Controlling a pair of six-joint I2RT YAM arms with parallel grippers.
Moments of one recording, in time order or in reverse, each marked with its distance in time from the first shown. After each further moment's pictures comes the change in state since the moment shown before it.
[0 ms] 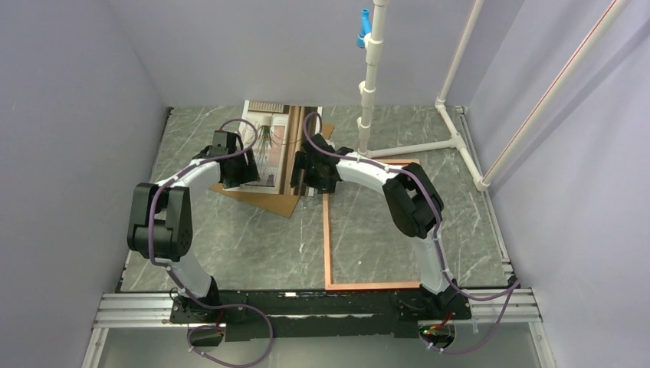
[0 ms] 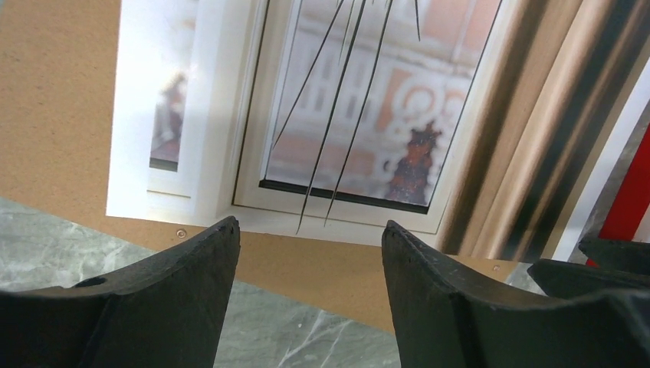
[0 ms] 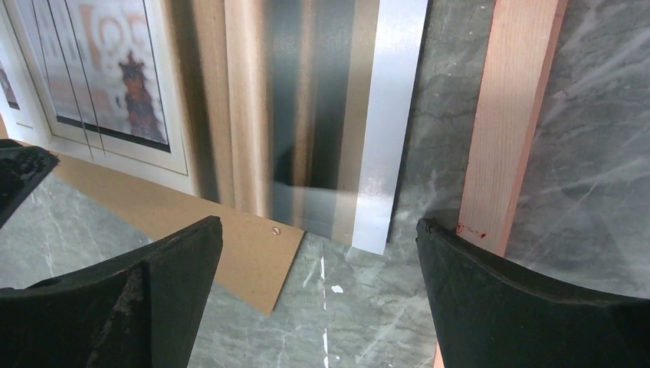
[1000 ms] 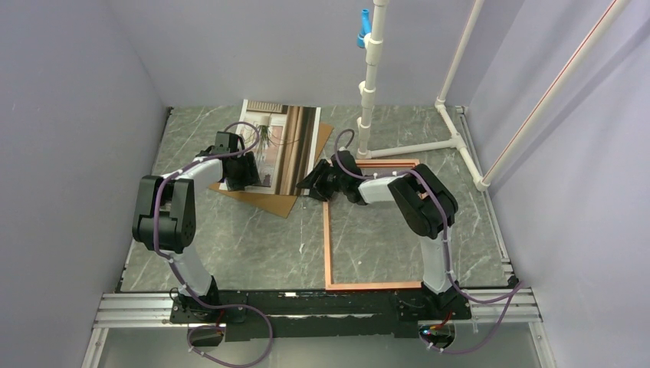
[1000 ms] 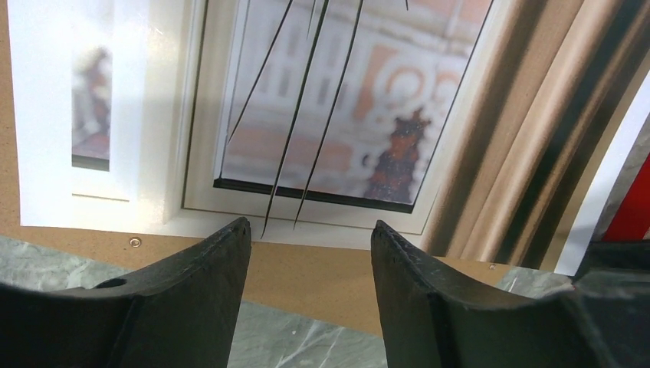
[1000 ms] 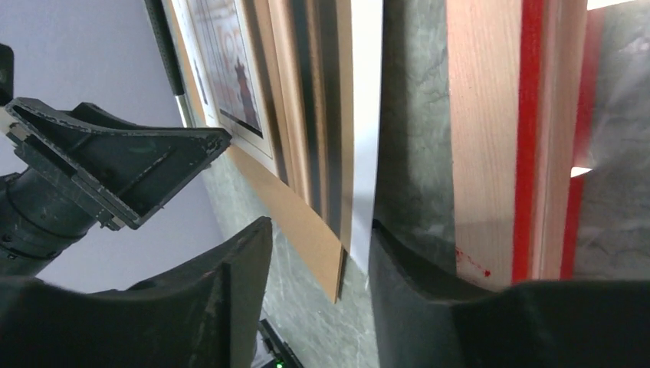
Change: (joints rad) left arm 0.006 0.087 0.031 -0.032 0.068 0.000; right arm -0.097 -0.094 -0.497 0.792 -0.325 0.374
